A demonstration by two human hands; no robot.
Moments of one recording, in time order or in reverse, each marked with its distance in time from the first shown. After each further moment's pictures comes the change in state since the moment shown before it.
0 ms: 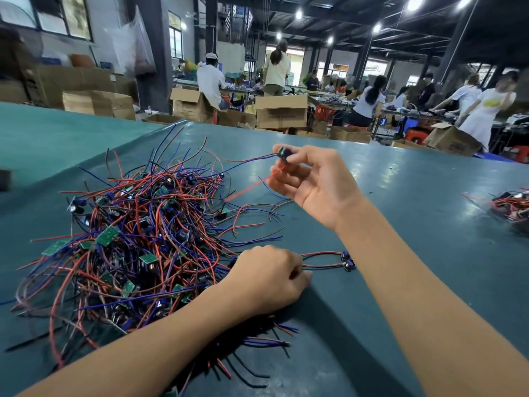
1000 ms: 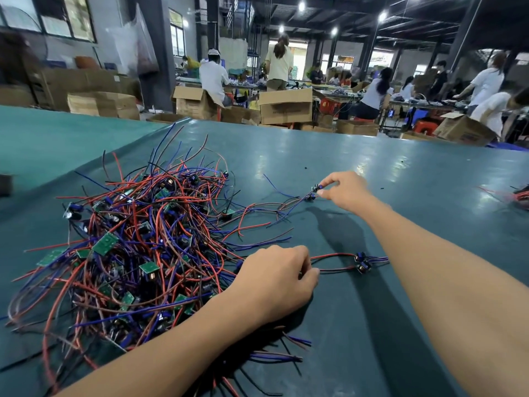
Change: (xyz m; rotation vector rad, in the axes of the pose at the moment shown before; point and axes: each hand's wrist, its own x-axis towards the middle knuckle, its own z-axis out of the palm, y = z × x) left_hand 0.003 0.000 -0.001 -0.064 -0.014 -0.074; right_hand 0.098 0.018 -0.151 -1.422 0.492 -0.046
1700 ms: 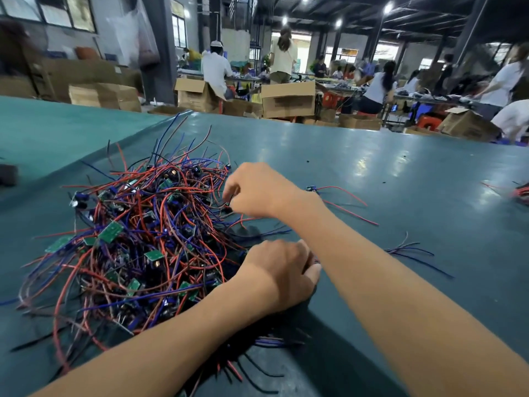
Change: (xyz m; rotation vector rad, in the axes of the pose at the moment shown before) left_hand 0.005 -0.001 0.004 0.203 -0.087 0.029; right_hand -0.115 -0.168 0.033 -0.322 -0.391 -0.549
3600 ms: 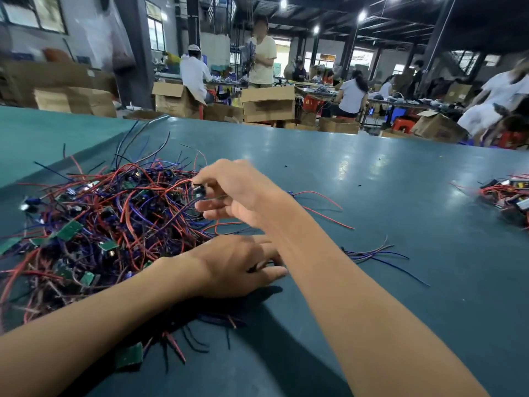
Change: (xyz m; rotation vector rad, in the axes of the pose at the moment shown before) left_hand 0.000 -0.029 -0.050 -0.062 -0.208 0.257; right_hand -0.006 -0.001 -0.011 1.231 0.027 0.311
